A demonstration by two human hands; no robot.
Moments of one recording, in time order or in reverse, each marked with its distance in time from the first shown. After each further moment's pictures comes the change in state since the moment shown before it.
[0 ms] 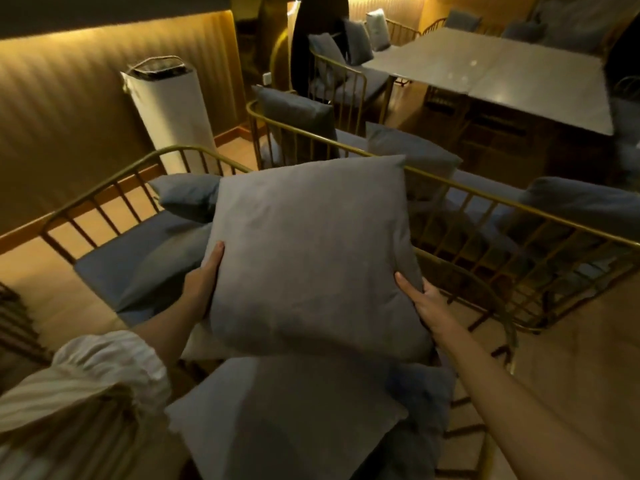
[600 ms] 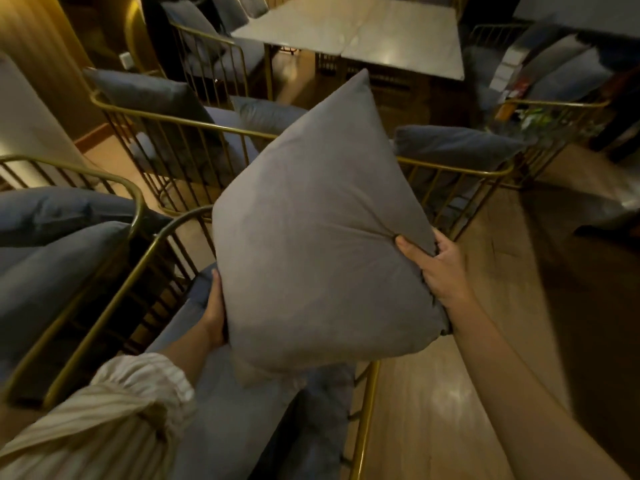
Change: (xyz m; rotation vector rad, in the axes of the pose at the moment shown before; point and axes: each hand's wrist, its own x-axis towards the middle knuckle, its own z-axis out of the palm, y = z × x) left_hand -0.074 -0.087 0.262 -0.095 -0.484 -0.300; right_hand -0.073 -0.020 -0.229 0.096 0.360 -0.374
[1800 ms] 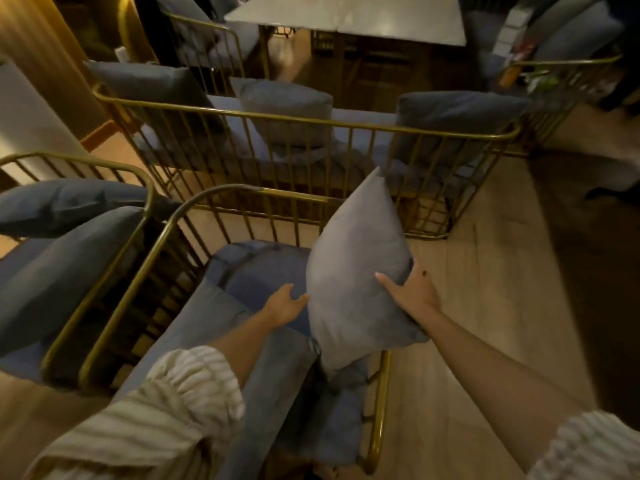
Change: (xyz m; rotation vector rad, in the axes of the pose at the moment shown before) left_hand -0.043 -0.057 0.036 1.223 -0.091 0.167; right_hand -0.060 0.137 0.008 -0.795 0.052 0.403
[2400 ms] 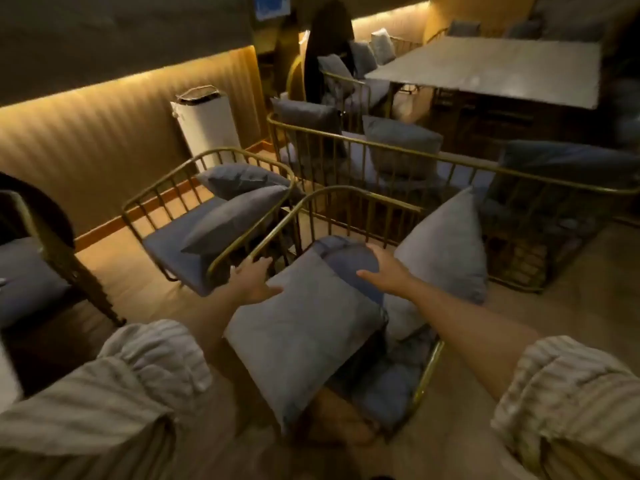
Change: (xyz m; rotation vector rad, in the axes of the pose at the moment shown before) left_hand -0.279 -0.167 -0.055 0.314 0.492 -0.076; right_hand -0.169 -0.080 0.070 -0.261 -0.442 -0.766
